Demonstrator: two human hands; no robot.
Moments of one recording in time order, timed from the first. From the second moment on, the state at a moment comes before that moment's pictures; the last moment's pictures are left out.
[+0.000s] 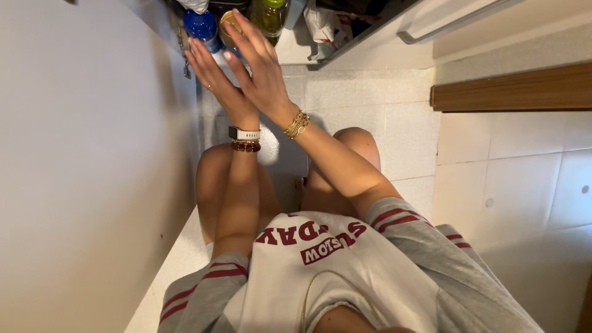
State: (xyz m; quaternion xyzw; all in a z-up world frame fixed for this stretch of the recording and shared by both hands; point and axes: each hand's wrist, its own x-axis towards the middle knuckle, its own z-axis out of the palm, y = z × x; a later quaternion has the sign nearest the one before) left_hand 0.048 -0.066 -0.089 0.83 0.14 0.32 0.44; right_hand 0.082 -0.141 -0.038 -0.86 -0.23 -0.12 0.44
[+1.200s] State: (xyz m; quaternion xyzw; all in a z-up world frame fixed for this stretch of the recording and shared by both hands) left_hand -0.145 -0.001 0.321 0.85 0.26 0.37 0.28; right_hand -0.083 -0.080 0.285 -0.75 -0.21 0.10 0.62
